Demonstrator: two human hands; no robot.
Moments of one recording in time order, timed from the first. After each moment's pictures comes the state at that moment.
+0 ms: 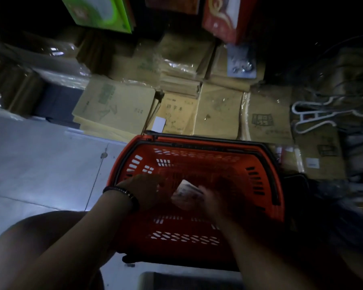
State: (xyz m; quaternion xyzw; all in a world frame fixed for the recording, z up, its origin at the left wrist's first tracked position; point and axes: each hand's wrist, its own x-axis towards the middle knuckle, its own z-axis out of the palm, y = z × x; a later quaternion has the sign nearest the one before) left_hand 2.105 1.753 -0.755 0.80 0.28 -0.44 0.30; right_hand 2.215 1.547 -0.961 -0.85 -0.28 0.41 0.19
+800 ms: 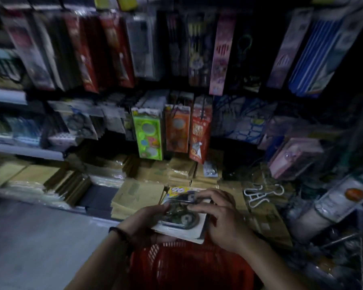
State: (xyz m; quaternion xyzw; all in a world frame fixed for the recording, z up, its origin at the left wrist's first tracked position) left_hand 2.008 1.699 -0.522 0.41 0.36 -0.04 0.83; right_hand 2.185 1.514 -0.535 -0.74 -0.58 0.00 0.34
